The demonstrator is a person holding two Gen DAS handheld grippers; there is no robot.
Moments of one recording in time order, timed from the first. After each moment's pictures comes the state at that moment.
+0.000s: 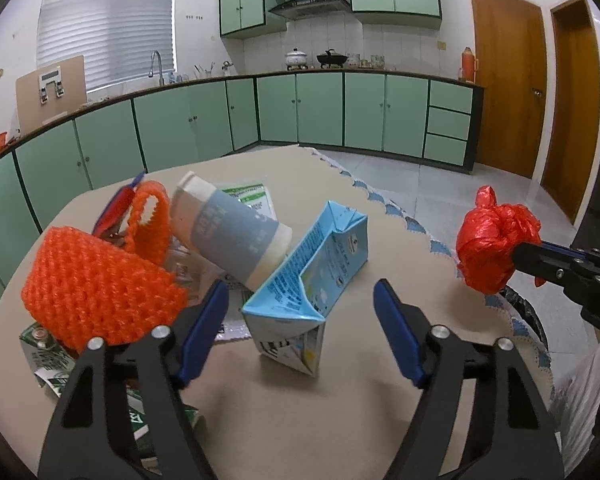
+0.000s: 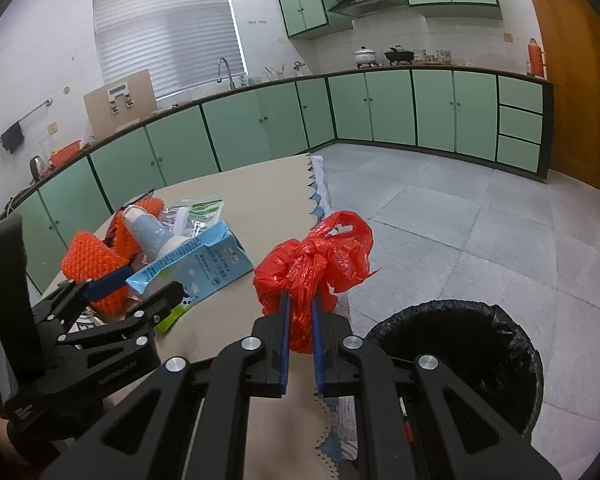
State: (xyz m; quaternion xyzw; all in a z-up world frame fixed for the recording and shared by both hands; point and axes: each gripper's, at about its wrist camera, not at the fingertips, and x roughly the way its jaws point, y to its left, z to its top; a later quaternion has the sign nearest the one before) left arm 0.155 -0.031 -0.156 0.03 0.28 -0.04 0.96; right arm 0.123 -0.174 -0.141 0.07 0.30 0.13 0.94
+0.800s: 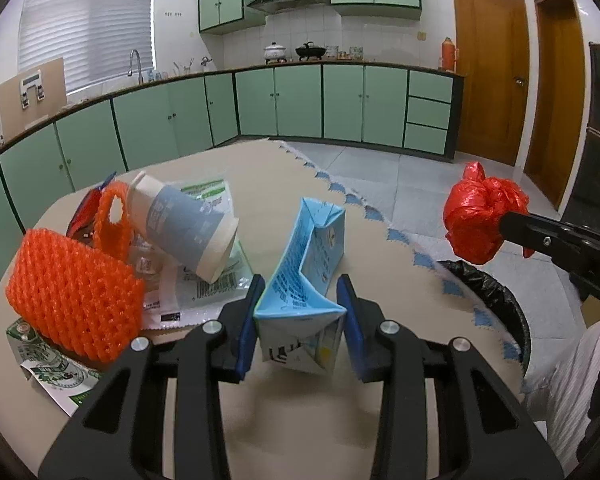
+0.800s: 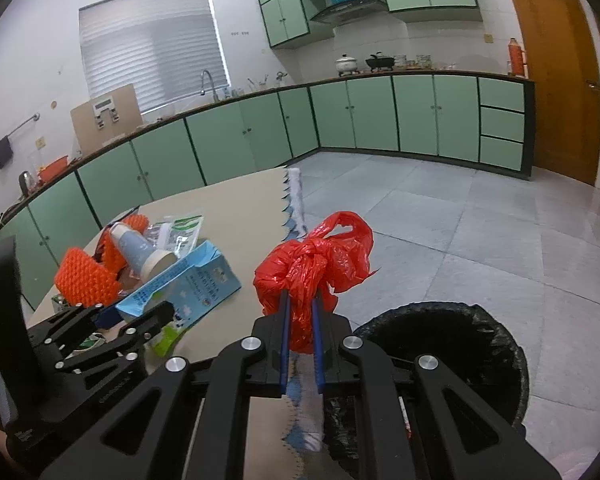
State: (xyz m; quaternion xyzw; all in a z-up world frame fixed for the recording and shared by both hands) left arm 0.140 -0.061 -0.157 0.04 0.29 -0.08 0.95; right arm 0.111 -0.195 -0.132 0.09 0.28 0.10 0.95
